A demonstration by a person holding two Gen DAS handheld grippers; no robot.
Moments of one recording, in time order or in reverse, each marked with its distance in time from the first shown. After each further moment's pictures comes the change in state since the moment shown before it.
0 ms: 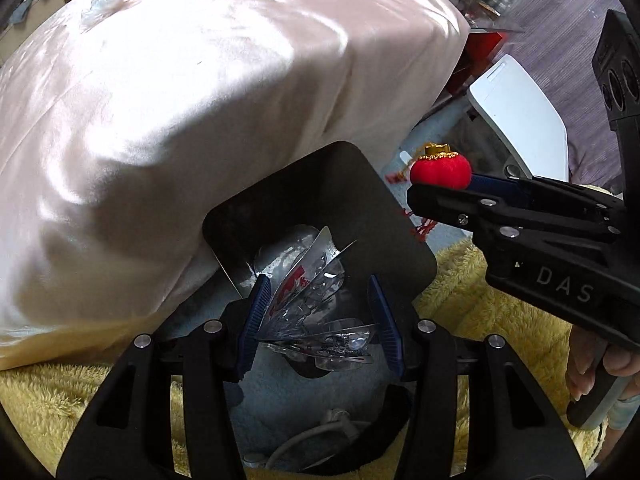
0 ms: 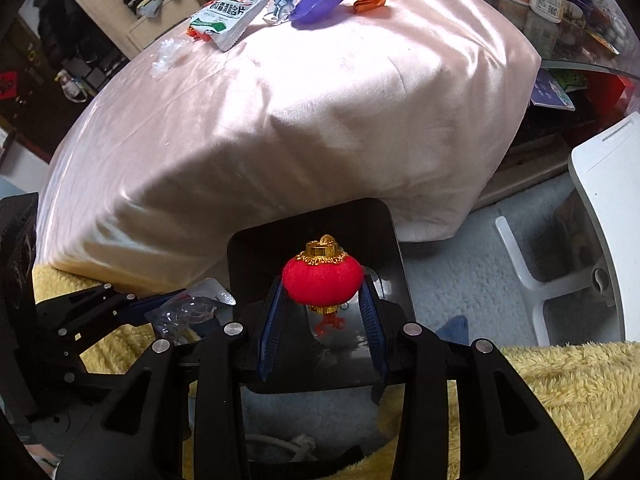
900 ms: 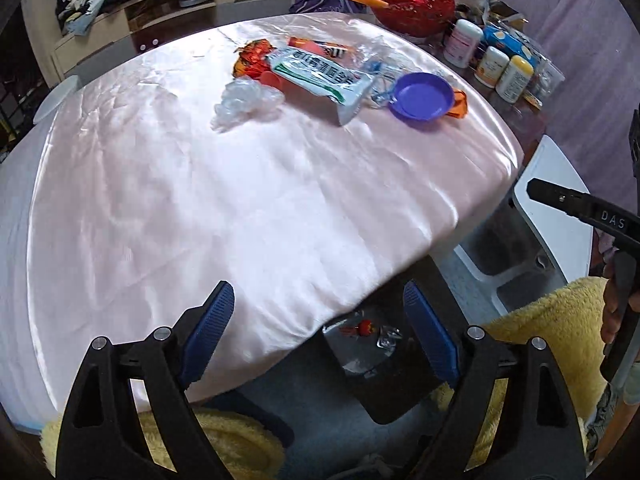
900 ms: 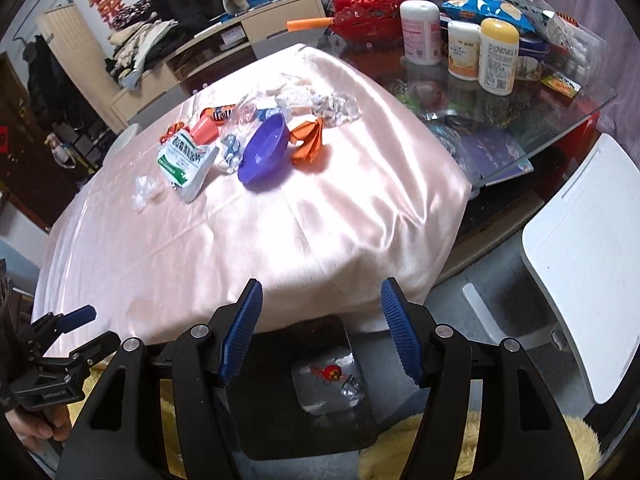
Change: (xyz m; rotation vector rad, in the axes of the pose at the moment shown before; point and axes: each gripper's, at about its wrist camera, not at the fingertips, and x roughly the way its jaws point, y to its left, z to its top) left arm -0.094 0.086 0.051 -0.106 -0.226 0.138; right arm -0.059 -0.042 0.081 0.086 -0.230 -0.038
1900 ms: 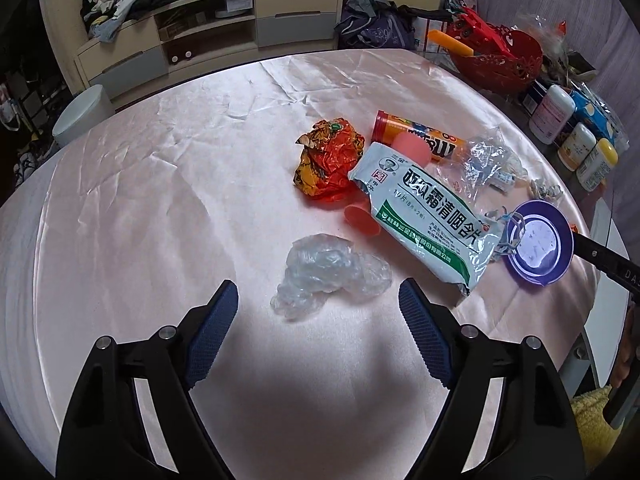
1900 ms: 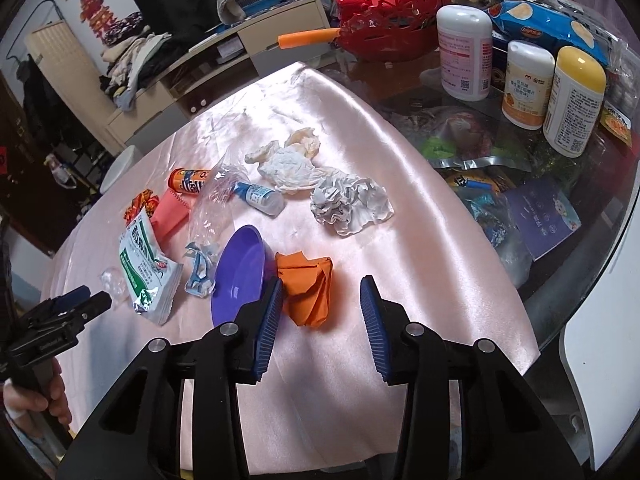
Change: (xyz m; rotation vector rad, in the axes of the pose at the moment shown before) left arm 0.070 0.054 0.137 -0.075 -0.047 0.101; right arm 0.082 -0.002 0.100 0.025 -0.013 0.041
